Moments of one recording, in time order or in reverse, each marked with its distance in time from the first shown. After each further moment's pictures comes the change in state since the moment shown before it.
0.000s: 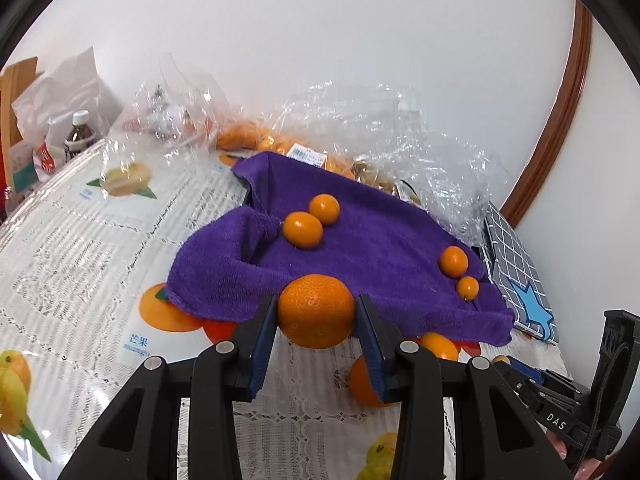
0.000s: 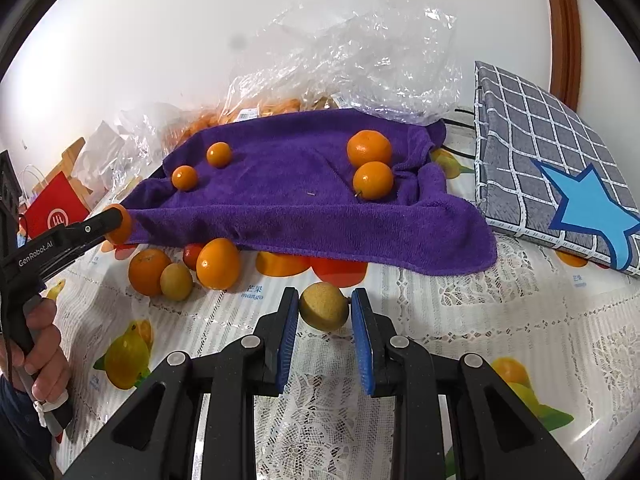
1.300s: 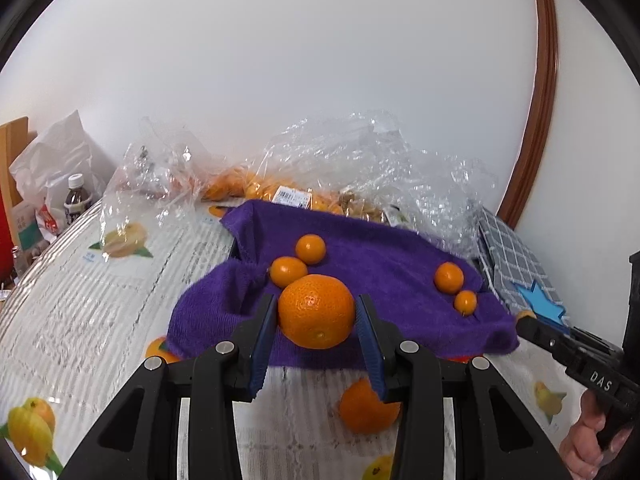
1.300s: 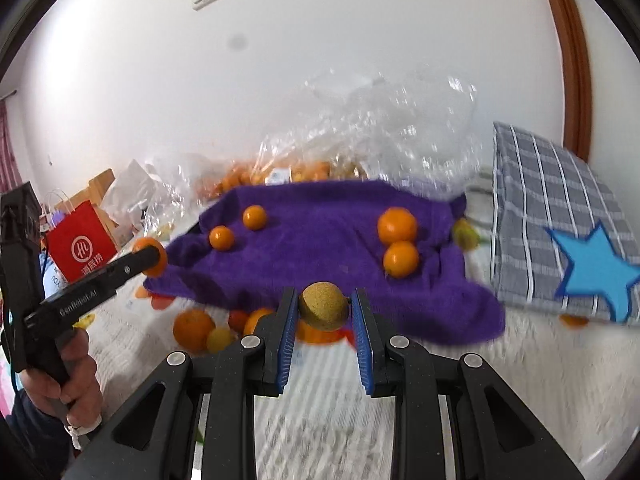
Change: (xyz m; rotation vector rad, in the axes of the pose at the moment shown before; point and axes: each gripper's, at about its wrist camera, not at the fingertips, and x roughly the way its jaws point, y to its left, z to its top) left arm -0.010 -0.026 0.014 0.127 -0.115 0.032; right arm -0.027 0.016 0.031 -0.038 -0.188 0.073
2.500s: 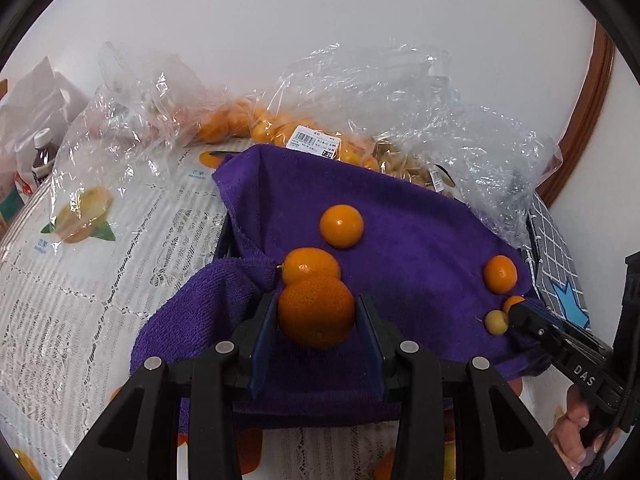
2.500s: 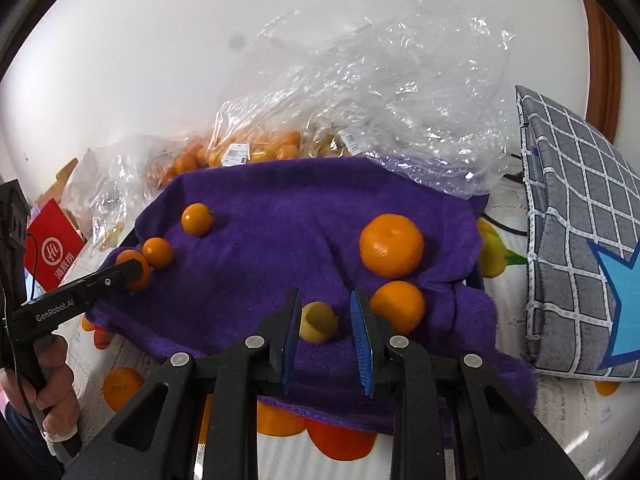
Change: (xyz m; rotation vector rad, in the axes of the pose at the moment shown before) left arm 0.095 0.021 0.021 -0.065 0.258 0.037; right arm 0.099 -0.031 0.034 0.042 0.163 -0.024
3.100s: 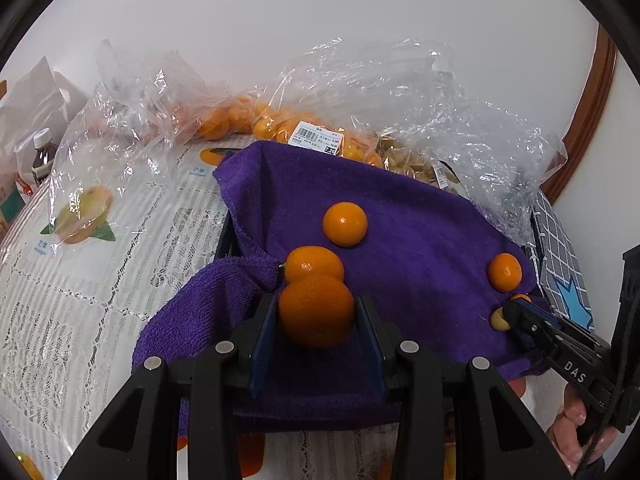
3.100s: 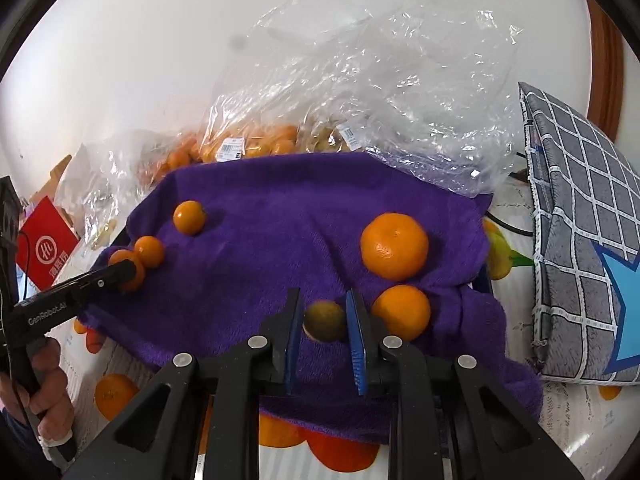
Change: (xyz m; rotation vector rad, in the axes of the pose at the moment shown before) left arm 0.004 0.000 0.002 0.008 0.024 0.013; right arm 0.013 0.003 0.000 -0.007 0.023 -0.038
